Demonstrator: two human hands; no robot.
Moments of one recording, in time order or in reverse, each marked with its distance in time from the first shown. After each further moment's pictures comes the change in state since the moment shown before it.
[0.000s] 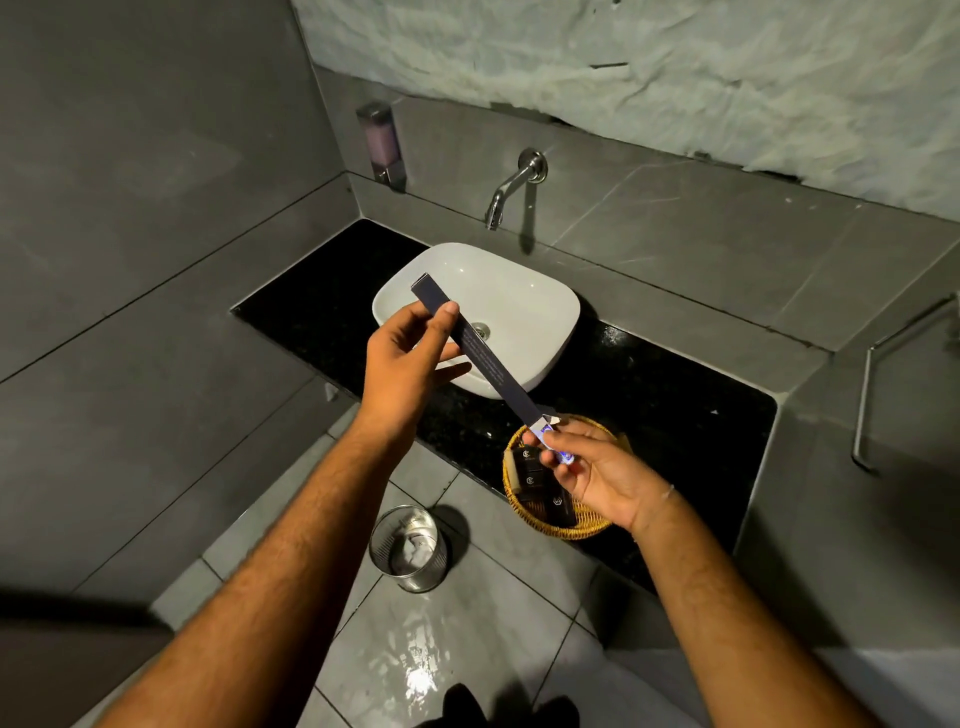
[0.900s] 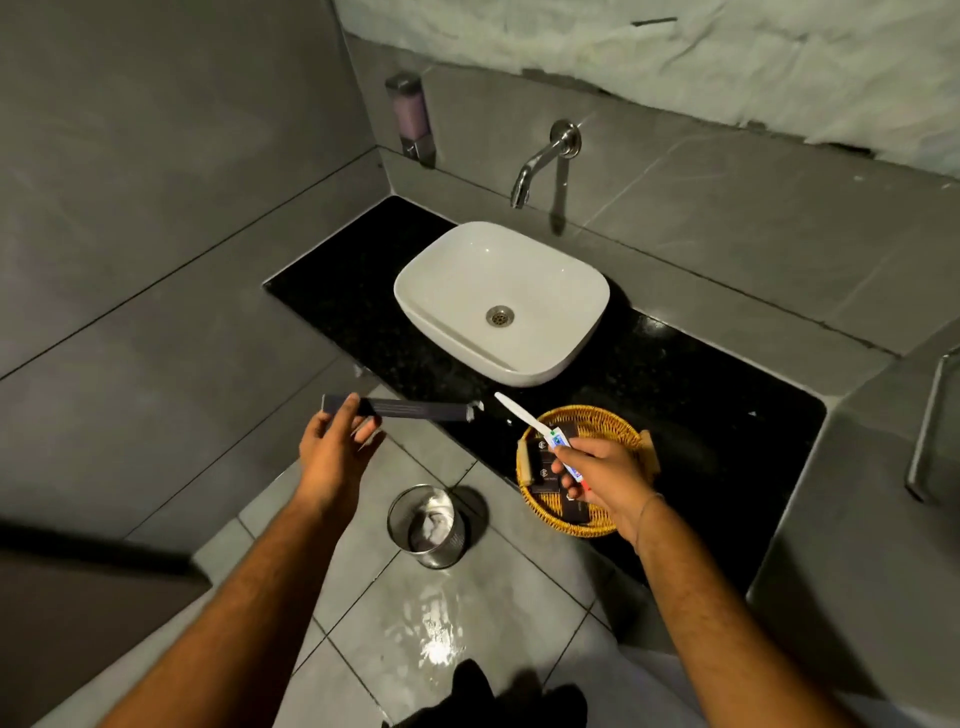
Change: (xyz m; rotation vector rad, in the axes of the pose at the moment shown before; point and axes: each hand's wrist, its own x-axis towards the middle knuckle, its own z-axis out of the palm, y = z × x) left_hand -0.026 -0.124 -0.092 -0.313 0.413 -0.345; right_hand 0.042 0.034 -0.044 -0.451 0.303 0.044
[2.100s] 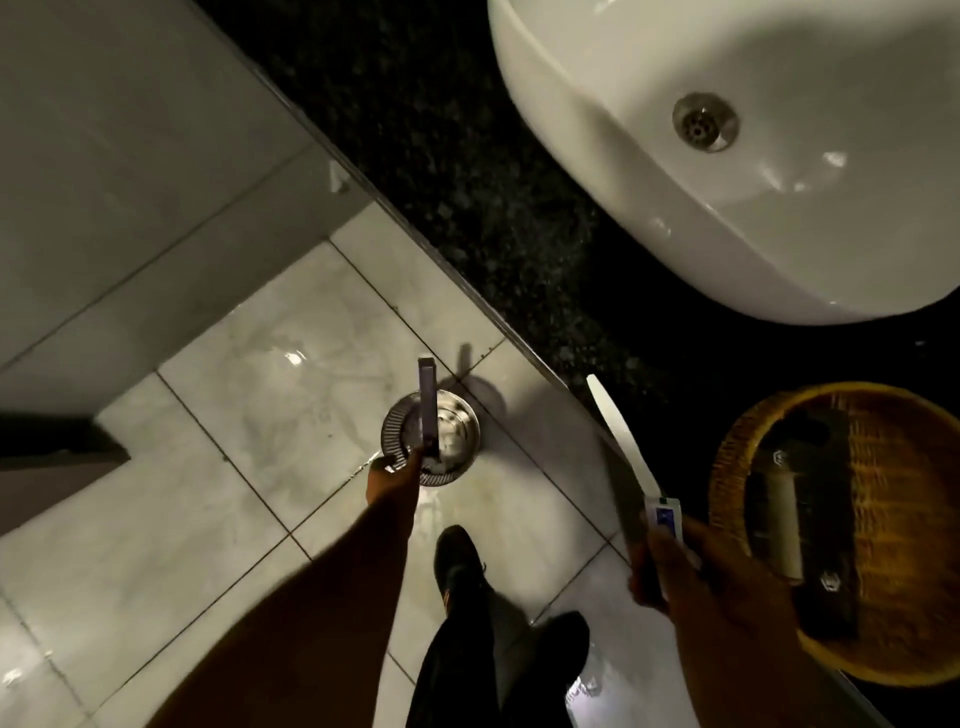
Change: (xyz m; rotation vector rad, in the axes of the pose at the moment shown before) left_hand 0.266 -0.380 -0.168 0.561 0.374 -0.551; right_hand 0.141 0.141 0.140 -0.160 0.278 0.173
